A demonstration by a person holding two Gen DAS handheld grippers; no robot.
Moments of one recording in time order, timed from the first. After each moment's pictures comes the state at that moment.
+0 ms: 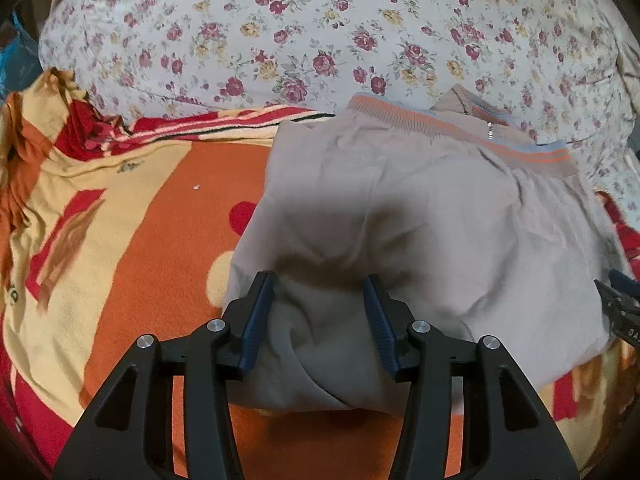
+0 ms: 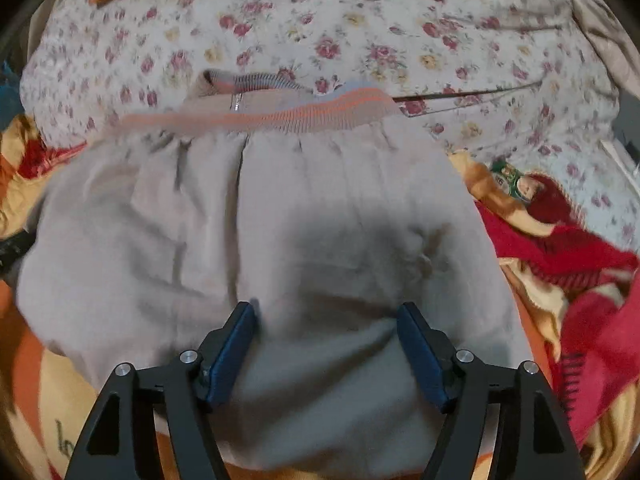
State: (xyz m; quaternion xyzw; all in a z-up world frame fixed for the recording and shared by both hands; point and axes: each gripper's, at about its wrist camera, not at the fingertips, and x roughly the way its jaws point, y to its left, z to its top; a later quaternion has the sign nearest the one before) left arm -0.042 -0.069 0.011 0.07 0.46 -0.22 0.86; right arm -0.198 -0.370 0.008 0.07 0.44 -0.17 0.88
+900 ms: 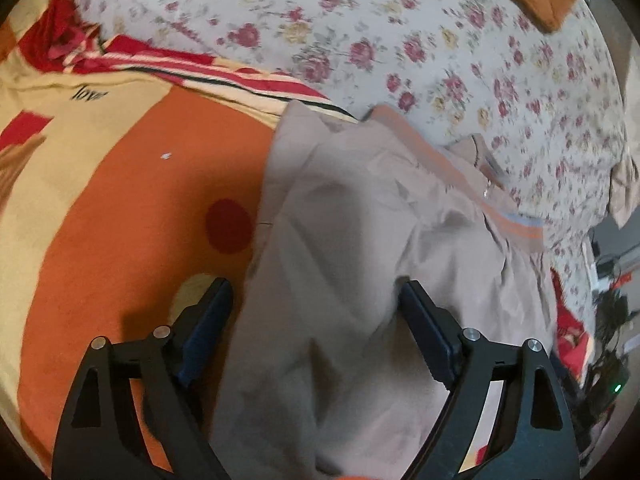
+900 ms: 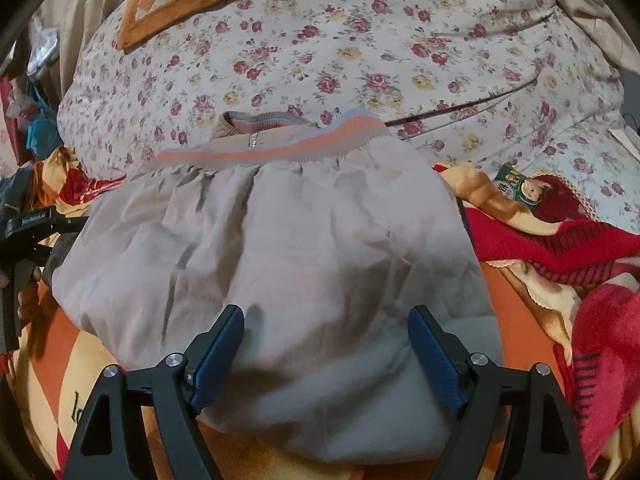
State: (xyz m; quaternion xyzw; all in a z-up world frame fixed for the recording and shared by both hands) left arm 0.019 -0.057 -0.009 -0.09 0.53 -0.26 0.80; right arm -0.229 -0.392 0.008 0.10 0.38 -0.11 0.91
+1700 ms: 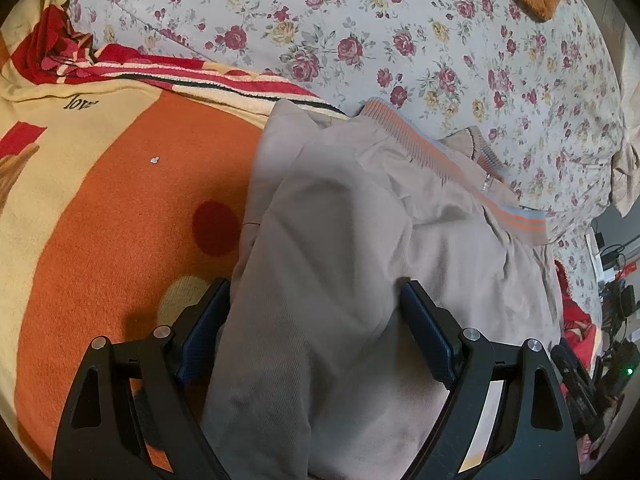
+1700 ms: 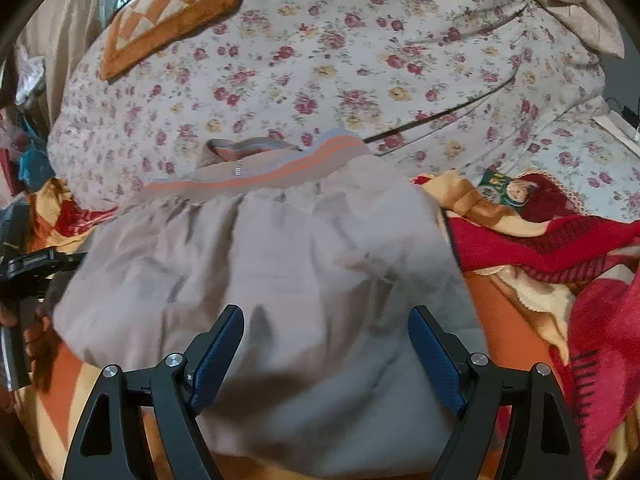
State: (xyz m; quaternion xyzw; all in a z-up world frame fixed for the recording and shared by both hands) left arm 0.018 -0.061 -0.011 -0.08 0.53 -0.26 0.80; right arm -0.230 -0.403 0.012 0.12 0.35 -0.15 0.92
